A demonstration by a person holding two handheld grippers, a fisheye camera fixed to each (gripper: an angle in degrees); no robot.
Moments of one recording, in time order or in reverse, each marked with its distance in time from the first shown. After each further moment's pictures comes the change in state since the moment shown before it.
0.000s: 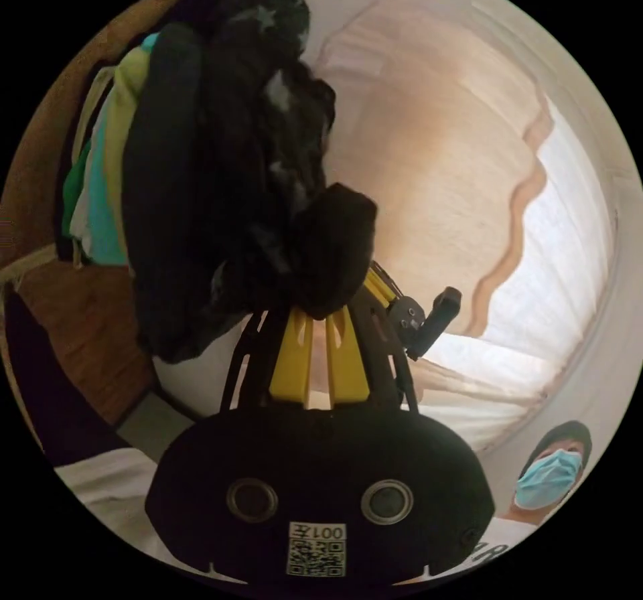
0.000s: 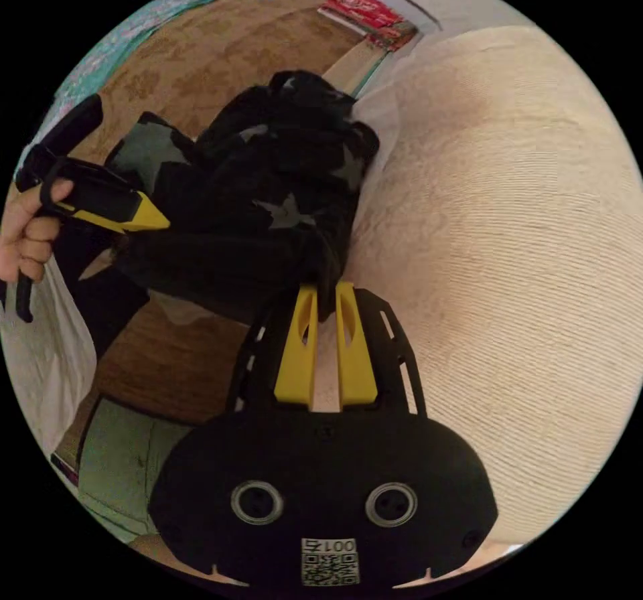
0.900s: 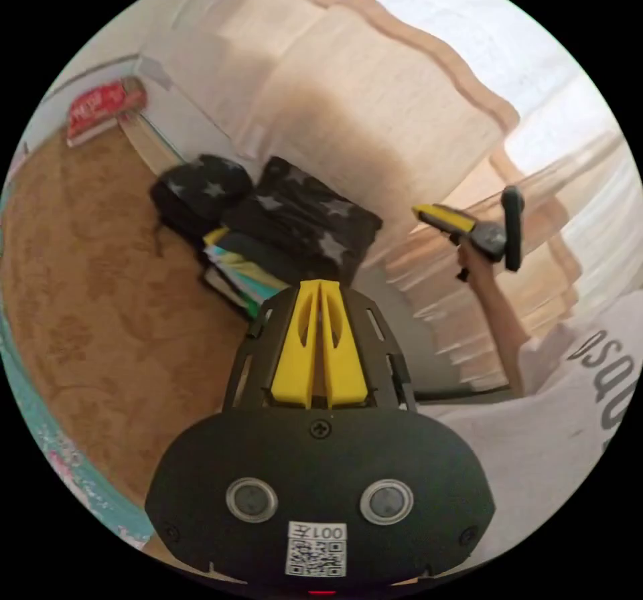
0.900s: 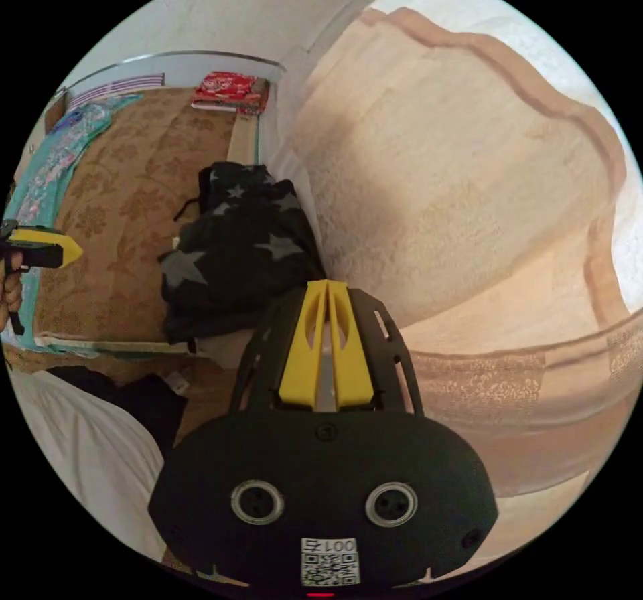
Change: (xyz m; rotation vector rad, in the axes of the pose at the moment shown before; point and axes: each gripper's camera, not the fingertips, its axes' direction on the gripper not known) left arm -0.035 0.190 -0.090 -0.031 -0.814 0.861; right arm -0.161 0.106 -0.107 0.298 0.082 0.579
